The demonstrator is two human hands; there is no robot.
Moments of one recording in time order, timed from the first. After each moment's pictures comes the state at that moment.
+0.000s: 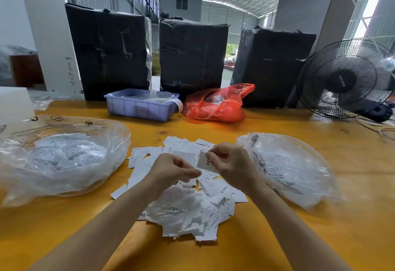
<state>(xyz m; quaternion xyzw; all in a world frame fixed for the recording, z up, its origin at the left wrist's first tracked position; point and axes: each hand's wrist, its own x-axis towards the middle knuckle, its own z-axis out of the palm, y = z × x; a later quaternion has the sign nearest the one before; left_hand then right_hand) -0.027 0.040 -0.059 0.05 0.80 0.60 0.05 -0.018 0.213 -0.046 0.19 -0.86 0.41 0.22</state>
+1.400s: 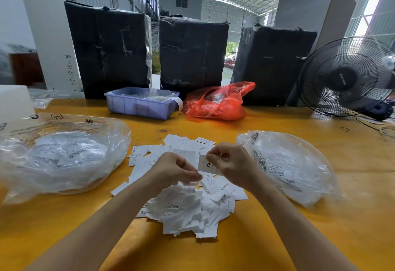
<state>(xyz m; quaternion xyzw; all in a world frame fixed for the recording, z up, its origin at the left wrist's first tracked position) -0.025 0.038 -0.056 0.08 0.82 0.56 0.09 -0.020 0.217 -0.044 0.21 -0.87 0.40 0.17</state>
